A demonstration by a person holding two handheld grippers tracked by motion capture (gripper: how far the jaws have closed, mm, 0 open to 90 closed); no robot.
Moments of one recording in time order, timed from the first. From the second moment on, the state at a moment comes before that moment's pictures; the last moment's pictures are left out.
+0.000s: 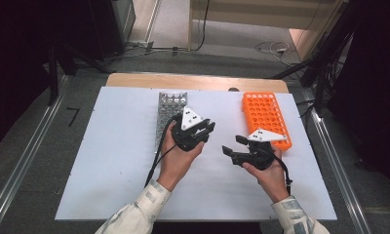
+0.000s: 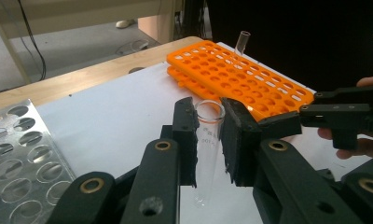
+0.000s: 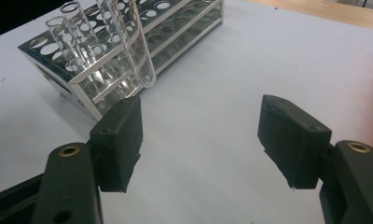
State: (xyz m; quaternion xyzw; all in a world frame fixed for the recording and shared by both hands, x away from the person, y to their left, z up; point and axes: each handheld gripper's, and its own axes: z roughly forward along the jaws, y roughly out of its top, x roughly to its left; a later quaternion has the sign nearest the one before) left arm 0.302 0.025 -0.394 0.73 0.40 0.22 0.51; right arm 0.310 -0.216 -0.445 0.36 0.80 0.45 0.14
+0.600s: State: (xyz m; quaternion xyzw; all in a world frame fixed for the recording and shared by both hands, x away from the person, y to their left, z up) left arm 0.321 0.052 -0.385 0.70 0.43 0.23 0.52; right arm 0.312 -0.222 -0.445 0.37 0.80 0.45 0.15
